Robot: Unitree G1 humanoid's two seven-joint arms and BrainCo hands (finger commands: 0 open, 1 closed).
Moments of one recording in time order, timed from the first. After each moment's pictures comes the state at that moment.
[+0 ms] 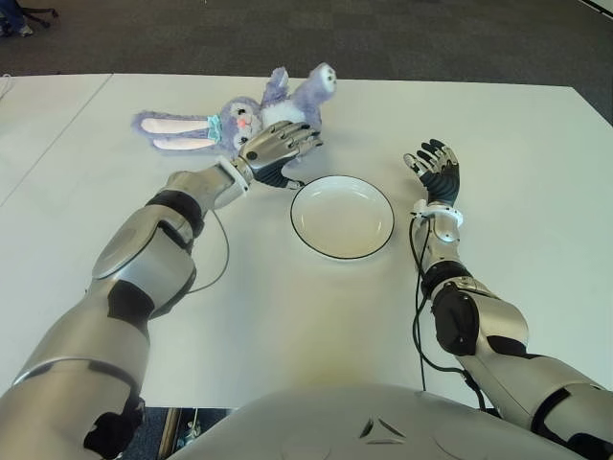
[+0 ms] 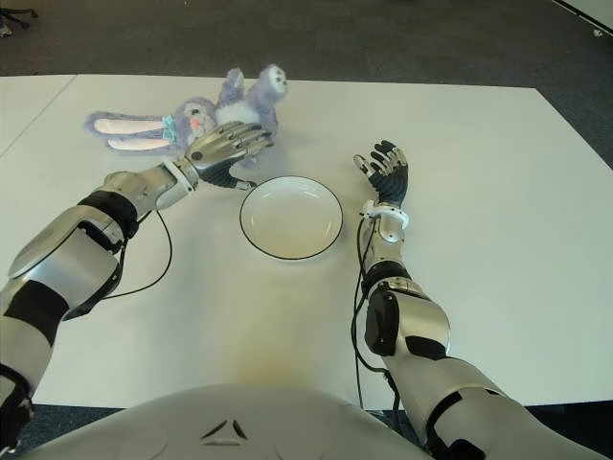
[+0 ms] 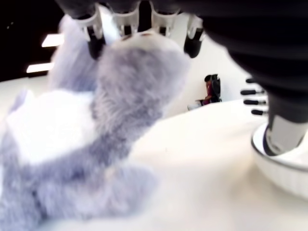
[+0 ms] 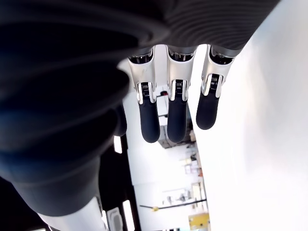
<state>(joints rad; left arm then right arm) -0.95 0.42 -0.81 1.27 1.01 -0.65 0.69 -0.63 -0.07 -0.41 1.22 0.06 -0.63 -0.07</state>
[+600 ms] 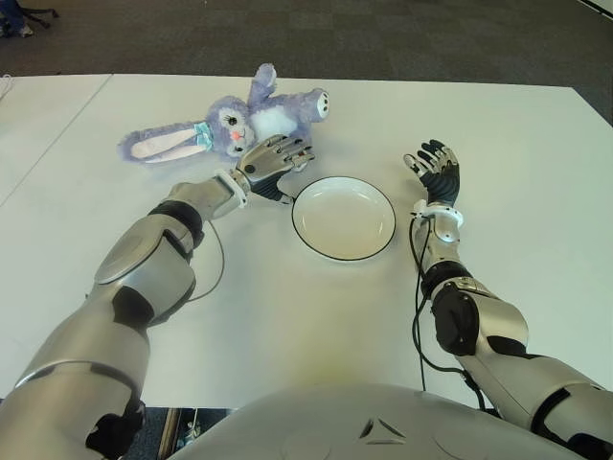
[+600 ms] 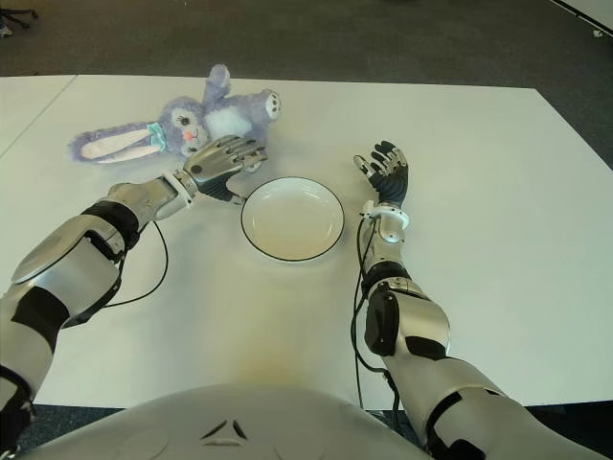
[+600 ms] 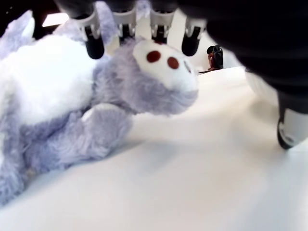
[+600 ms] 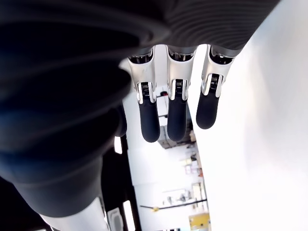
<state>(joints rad) -0.92 0.41 -0.90 1.29 1.04 -0.54 0.70 -0.63 -0.07 -0.42 1.22 0.06 -0.63 -0.07</state>
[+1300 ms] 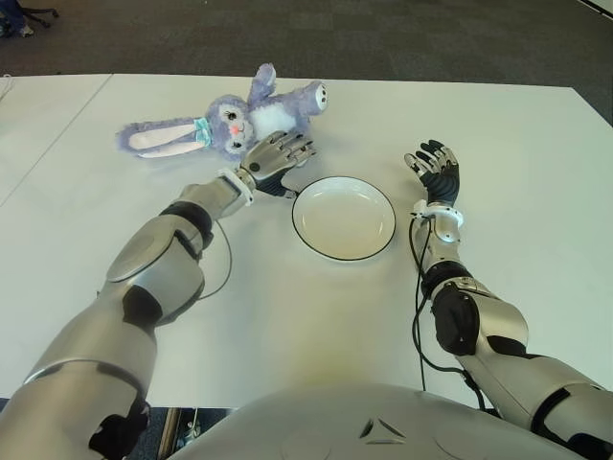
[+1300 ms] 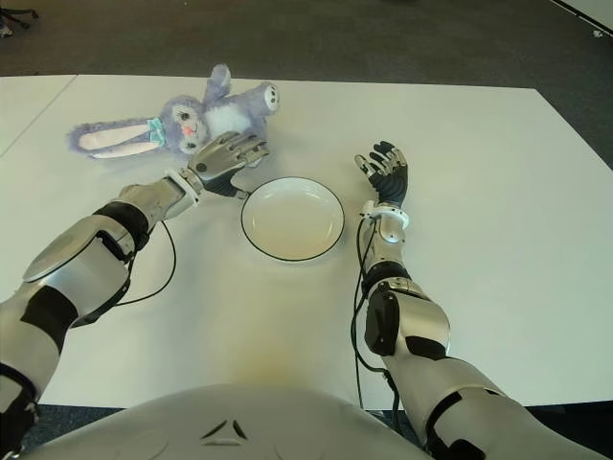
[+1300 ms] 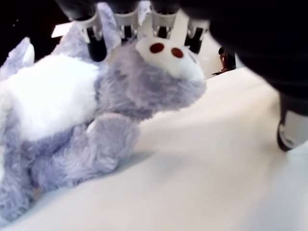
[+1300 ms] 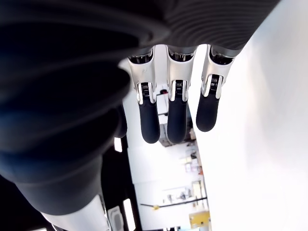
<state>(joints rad) -0.93 0.37 -0.91 1.31 1.04 -0.44 0.74 -0.63 -0.07 -0.42 1.22 0.06 -0.63 -0.05</state>
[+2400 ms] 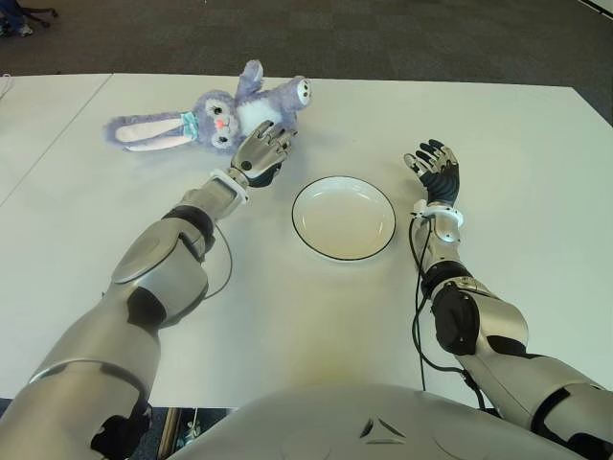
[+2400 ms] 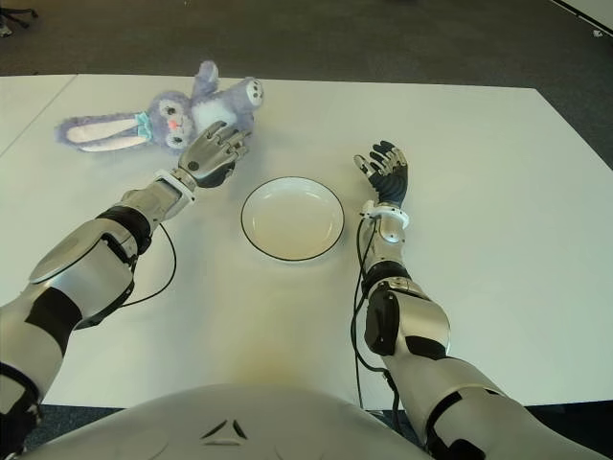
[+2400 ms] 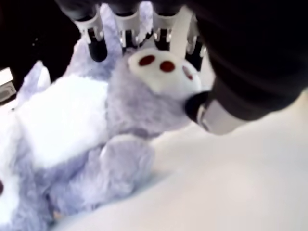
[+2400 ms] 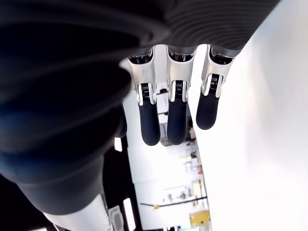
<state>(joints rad) -0.92 0.35 -0.92 1.35 1.04 -0.23 0.85 -0.63 -0.07 -0.43 1.22 0.06 -0.63 -0.05</state>
